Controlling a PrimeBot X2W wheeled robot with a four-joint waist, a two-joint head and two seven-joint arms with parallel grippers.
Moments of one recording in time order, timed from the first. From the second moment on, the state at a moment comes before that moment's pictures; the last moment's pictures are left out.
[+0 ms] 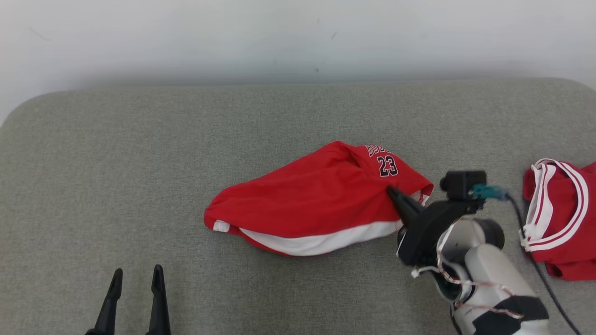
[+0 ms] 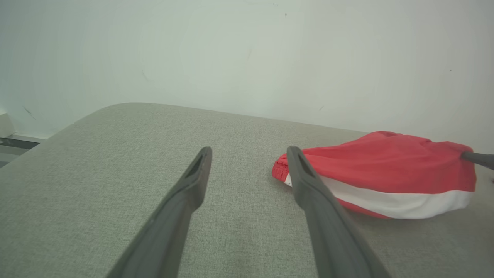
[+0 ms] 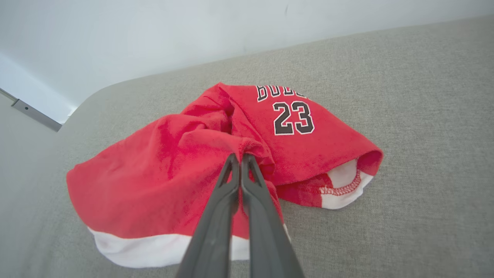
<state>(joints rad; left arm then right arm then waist) 0.10 0.05 0.04 -0.01 -0.23 -0.13 -0.26 -0.48 -0.10 0.23 0.50 0.49 0.13 0.25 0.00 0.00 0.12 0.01</state>
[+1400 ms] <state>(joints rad) 0.10 0.05 -0.01 -0.02 -0.23 -0.13 -0.26 -0.38 -0.08 -0.02 0.49 0.03 0.13 -0.21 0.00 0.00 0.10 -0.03</state>
